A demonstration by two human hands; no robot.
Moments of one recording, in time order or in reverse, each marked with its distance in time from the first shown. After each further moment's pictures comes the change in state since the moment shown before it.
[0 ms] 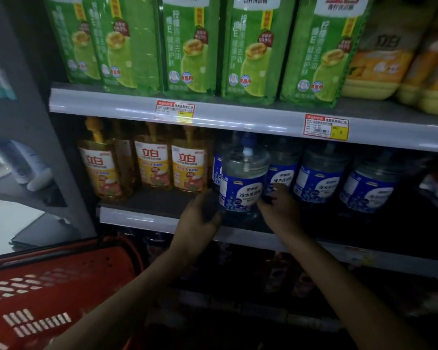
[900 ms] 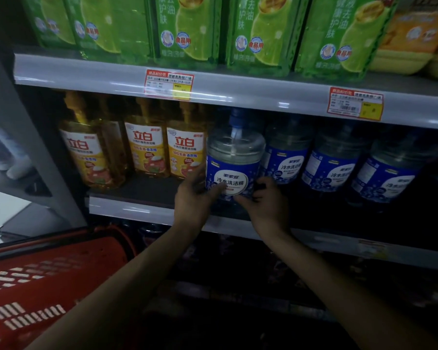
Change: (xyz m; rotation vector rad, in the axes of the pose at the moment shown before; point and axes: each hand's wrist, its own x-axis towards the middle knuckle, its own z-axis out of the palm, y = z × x) left_hand 0.040 -0.007 0.009 -0.415 0.100 -0.029; right_hand 0.003 0.018 0.050 -0.088 0.058 -0.059
